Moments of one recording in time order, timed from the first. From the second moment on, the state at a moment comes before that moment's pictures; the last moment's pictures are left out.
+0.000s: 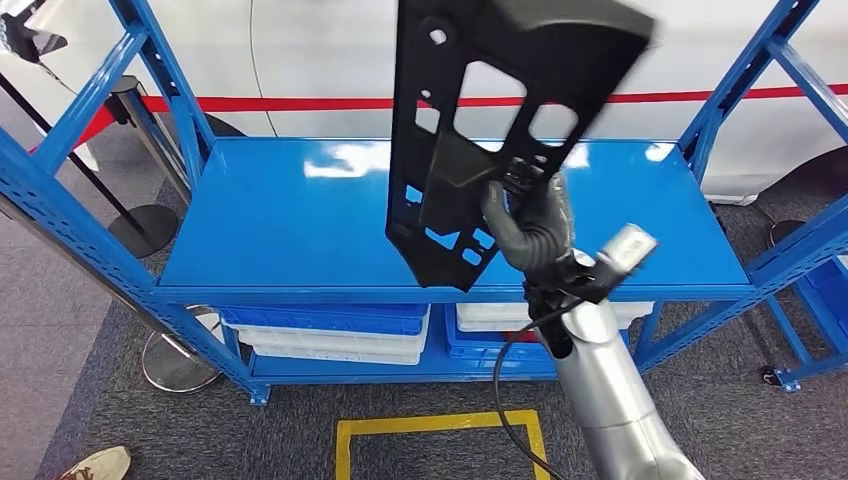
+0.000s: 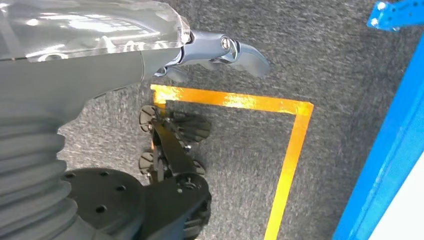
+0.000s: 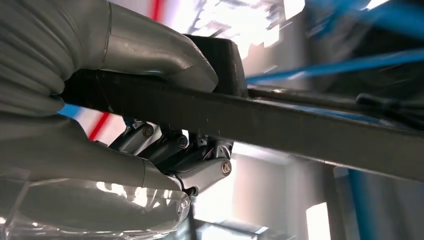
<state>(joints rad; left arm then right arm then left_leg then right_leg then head) -0.05 -0.05 0.93 -0.21 -0.56 -0.10 -0.49 -0.50 0.06 0.31 -1.41 -0.04 0.14 -0.65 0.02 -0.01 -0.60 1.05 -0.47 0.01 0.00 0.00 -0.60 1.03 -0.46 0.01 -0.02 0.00</state>
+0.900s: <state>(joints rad) -0.06 -0.05 0.99 -0.21 -0.57 -0.04 -0.40 -0.22 -0.04 0.44 -1.81 -0.41 0.63 -0.63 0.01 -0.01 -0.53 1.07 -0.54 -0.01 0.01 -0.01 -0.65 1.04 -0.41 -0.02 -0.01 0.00</state>
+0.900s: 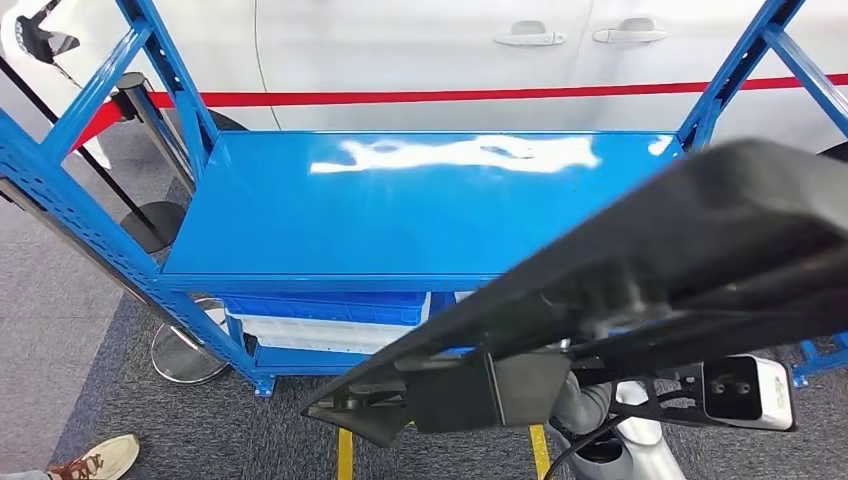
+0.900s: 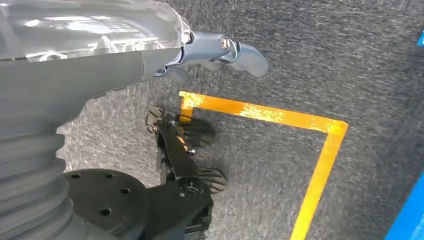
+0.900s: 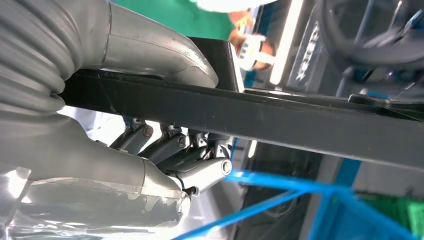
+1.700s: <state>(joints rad) -0.05 -0.06 1.00 -0.21 -0.59 0.01 -0.38 -0.16 -0.08 0.43 -1.81 -0.38 0.68 -0.69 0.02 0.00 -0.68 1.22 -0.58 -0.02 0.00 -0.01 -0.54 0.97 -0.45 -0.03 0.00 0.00</state>
